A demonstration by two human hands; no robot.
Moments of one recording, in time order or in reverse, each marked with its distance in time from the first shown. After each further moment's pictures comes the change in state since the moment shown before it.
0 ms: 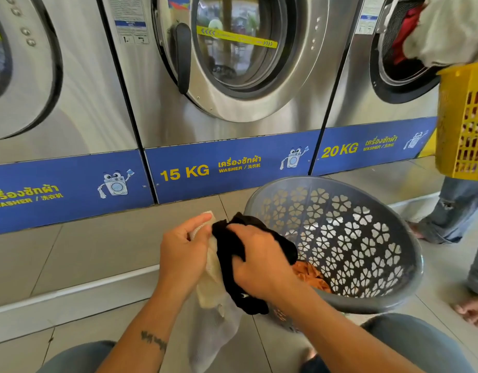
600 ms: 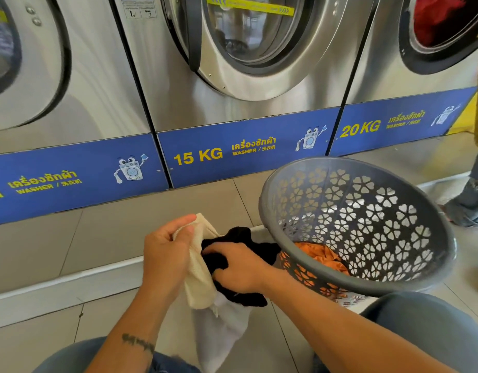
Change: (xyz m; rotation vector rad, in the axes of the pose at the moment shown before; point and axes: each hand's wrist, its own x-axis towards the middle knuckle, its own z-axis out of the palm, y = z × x) left_hand 0.001 -0.026 -0.047 -0.063 0.086 -0.125; right_hand 0.018 0.000 0.078 0.213 -0.529 0.082
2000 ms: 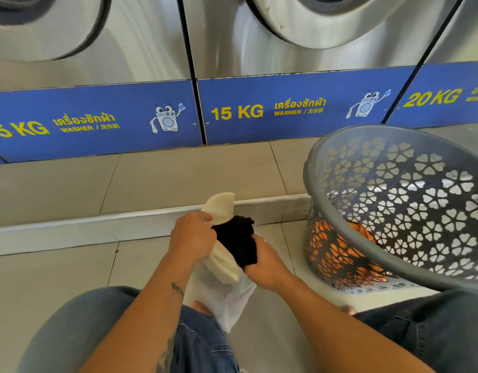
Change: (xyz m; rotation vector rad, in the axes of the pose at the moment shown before) left_hand 0.018 -0.061 -0.032 0.777 -0.123 -0.261; right_hand 0.022 0.072 0.102 0.118 0.041 0.373
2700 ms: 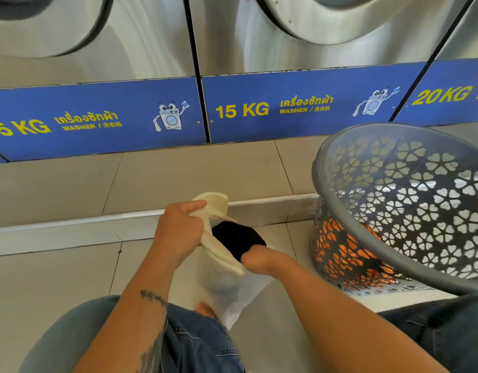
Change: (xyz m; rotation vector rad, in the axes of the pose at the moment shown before) left_hand 0.007 -0.012 -0.035 -0.388 0.019 -0.001; right_hand 0.002 -0.052 -0.013 -0.043 -0.296 0.169
